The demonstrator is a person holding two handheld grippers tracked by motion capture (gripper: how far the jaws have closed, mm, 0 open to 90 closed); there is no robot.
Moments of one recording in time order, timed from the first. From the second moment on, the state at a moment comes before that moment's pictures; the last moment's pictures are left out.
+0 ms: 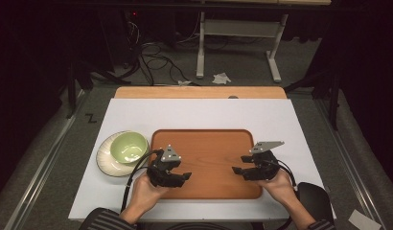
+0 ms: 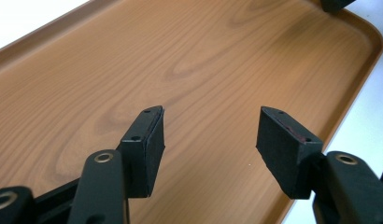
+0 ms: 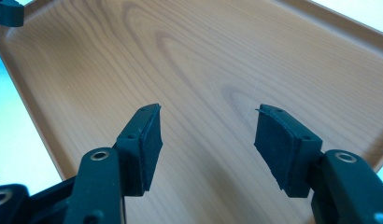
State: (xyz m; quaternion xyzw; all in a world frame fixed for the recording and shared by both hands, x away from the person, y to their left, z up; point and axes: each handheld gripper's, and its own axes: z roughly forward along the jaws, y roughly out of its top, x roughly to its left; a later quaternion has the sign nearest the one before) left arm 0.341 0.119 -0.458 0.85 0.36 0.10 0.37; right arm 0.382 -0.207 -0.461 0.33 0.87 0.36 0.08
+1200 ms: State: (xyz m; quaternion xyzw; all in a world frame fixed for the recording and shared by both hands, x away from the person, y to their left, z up) left arm 0.337 0.137 -0.443 0.83 0.37 0.10 0.40; right arm 0.384 -0.208 -0.464 0.33 0.87 0.35 0.07
